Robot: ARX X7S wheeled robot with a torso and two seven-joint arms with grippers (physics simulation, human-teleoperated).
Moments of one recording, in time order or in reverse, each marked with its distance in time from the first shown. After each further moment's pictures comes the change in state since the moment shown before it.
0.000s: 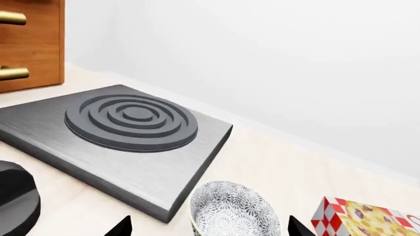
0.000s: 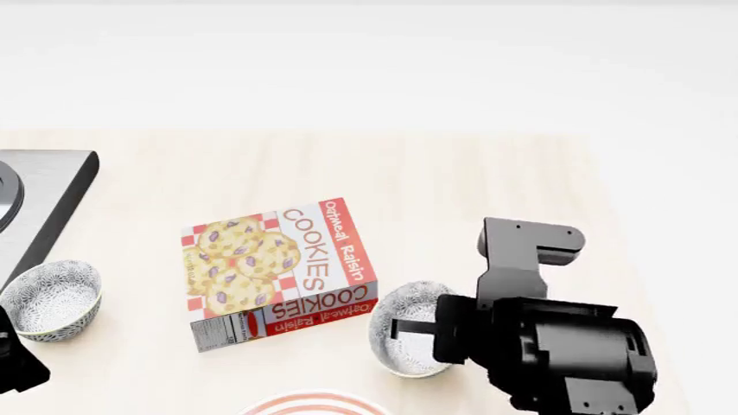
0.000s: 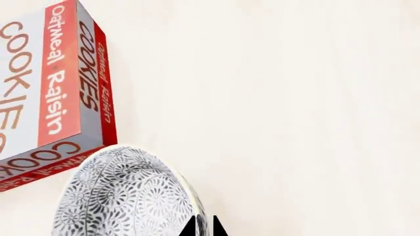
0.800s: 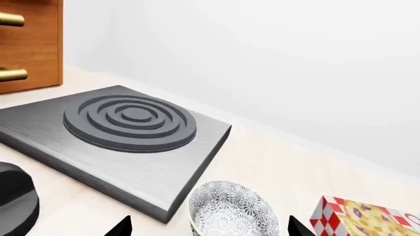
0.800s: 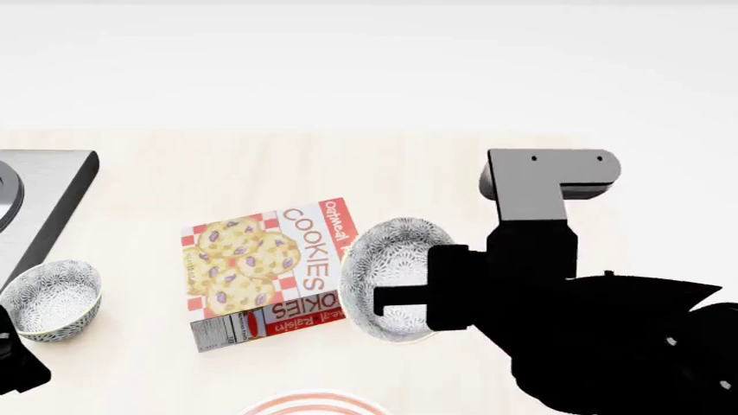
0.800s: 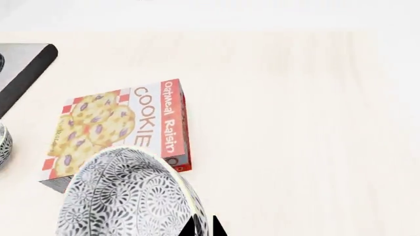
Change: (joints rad) left arm 0.005 -0.008 0.012 0.004 -0.006 0.007 -0.007; right arm -0.116 0.123 0.214 -0.891 0.516 0.569 0.451
